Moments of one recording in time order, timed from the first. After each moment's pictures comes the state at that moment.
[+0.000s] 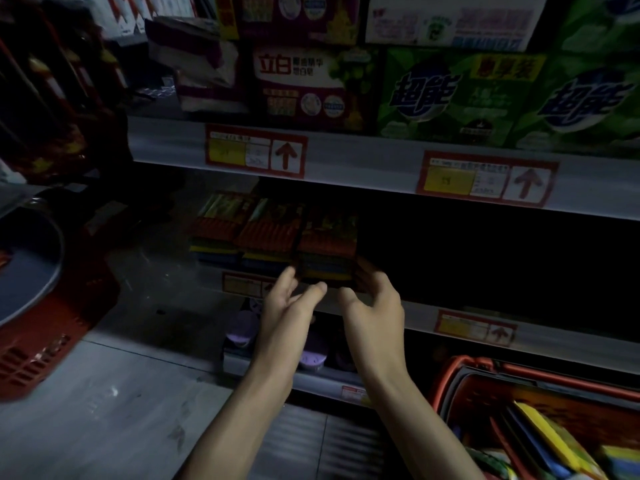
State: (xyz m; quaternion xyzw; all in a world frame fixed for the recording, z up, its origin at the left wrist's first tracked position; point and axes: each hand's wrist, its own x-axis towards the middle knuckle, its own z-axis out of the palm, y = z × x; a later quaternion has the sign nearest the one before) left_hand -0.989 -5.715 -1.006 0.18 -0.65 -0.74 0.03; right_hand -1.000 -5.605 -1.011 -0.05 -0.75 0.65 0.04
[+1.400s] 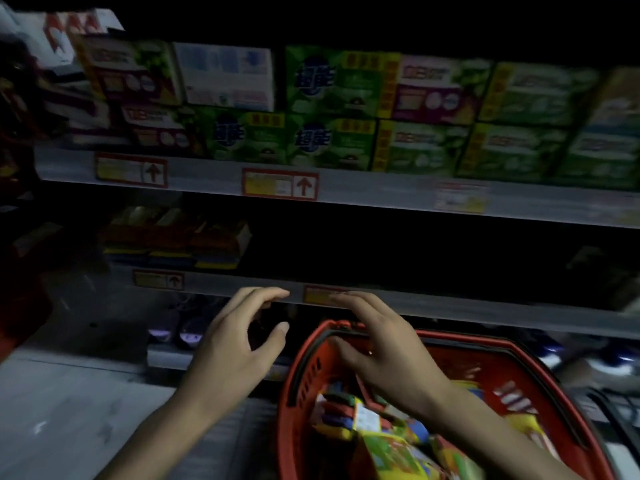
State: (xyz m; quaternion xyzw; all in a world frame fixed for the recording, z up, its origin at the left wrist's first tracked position) left_hand -0.879 -5.605 -0.962 -0.10 -0.88 -0.44 0.10; right_hand -0.894 -5.365 -0.960 0.22 -0.93 0.28 0.06
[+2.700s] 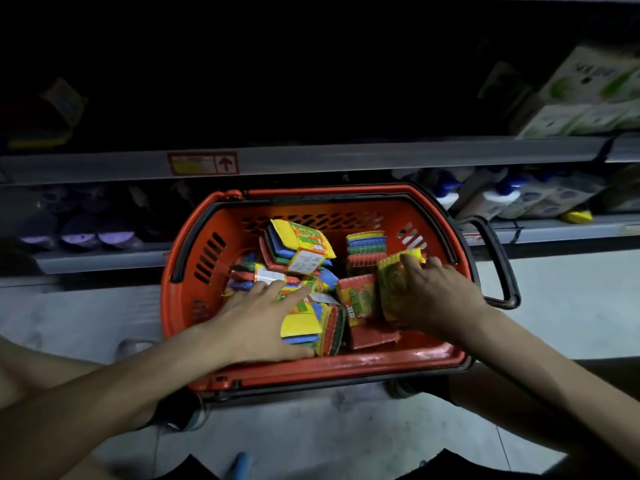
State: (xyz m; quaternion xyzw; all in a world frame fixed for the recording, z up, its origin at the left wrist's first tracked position) left_hand -0.831 -5.431 -1.078 -0.28 -0.91 0.02 -0.31; right_hand -0.794 -5.164 -1.017 -0.07 -0.95 0.00 -0.31
